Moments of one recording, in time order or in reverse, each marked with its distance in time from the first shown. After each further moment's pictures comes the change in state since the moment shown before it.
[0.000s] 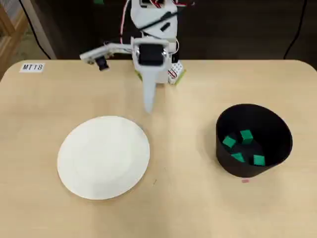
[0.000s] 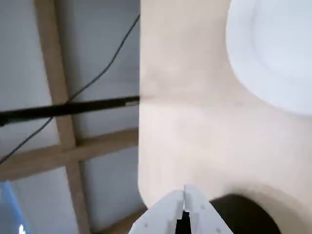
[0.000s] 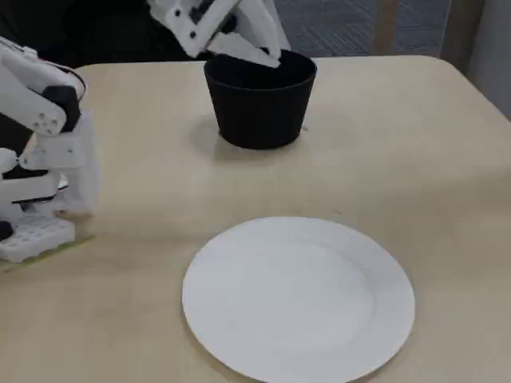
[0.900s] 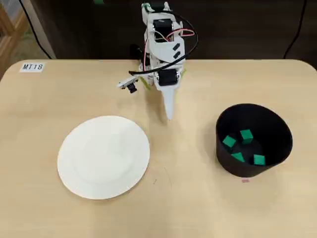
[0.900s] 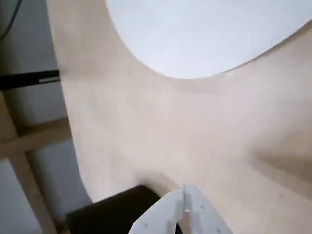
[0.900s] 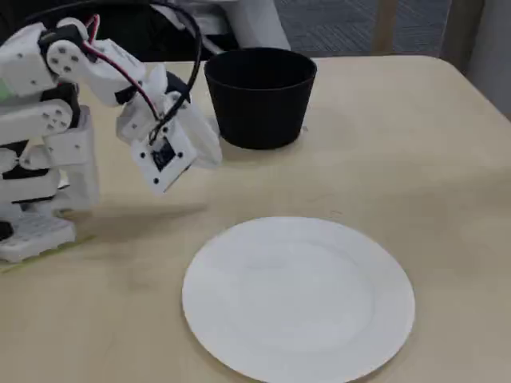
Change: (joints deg) arm -4.6 39.2 51.0 -3.2 3.3
